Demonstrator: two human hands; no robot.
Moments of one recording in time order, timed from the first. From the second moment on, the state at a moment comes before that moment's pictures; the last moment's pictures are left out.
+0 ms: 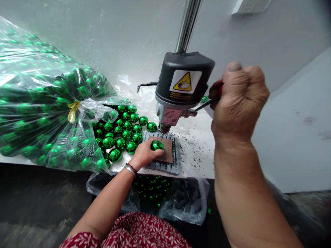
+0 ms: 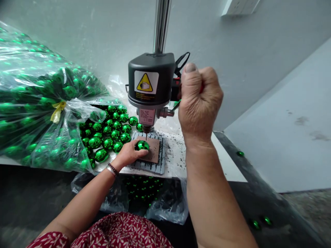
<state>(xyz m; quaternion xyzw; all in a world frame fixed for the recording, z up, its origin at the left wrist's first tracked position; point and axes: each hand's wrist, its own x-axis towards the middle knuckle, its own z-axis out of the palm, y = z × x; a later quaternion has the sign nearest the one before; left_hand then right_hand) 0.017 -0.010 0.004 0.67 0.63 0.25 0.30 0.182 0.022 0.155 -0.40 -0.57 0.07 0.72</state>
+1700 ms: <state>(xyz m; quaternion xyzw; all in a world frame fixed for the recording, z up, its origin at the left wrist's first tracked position) -0.049 -0.034 -0.006 0.62 0.71 0.29 0.18 0.177 0.020 0.150 -0.33 -0.57 0.09 0.75</state>
